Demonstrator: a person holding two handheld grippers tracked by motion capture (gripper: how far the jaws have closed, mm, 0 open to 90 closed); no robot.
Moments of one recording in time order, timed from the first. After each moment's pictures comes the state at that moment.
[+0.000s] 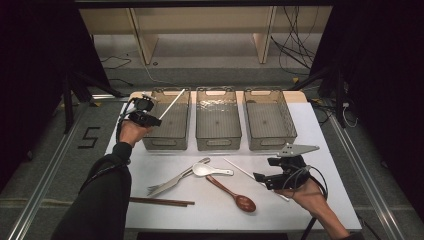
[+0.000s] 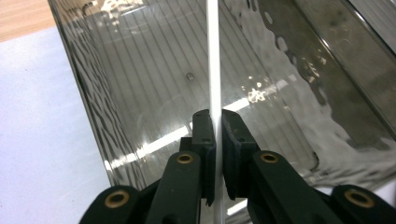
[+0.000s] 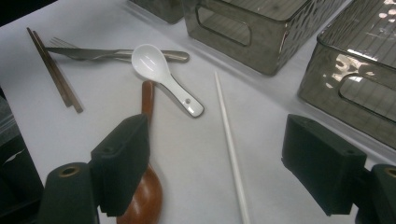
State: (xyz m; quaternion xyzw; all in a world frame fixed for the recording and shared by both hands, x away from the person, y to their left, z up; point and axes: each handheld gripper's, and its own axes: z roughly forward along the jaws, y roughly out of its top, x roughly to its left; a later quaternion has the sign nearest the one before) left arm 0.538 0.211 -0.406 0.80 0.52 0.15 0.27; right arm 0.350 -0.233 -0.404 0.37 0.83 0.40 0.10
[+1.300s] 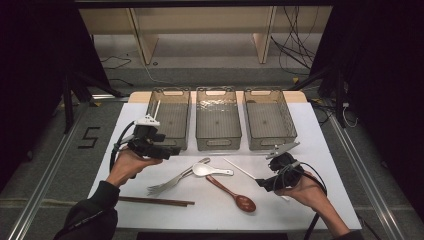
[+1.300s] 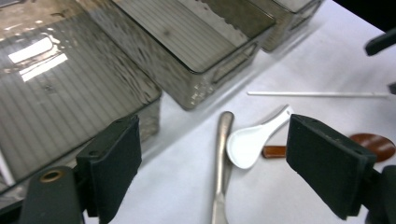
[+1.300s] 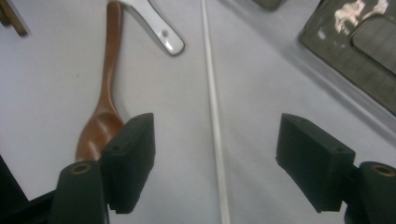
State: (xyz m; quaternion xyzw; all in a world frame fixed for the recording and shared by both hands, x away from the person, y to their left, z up) left arm 0.408 0.178 -0.377 0.82 0.39 0.09 0.41; right arm 0.366 -0.222 -0.416 0.35 0.90 0.25 0.09
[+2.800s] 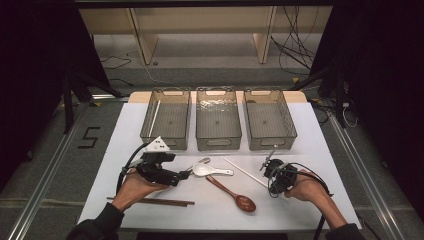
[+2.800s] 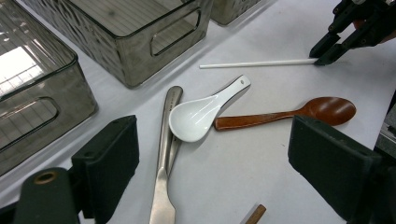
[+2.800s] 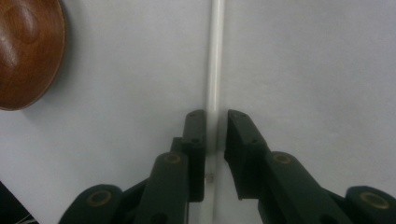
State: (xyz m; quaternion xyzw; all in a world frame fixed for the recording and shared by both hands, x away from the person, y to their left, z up) left arm 0.364 0.156 -0.401 0.84 0.35 0.08 0.42; right arm 0.384 -0.217 -0.452 0.31 0.95 0.06 0.03
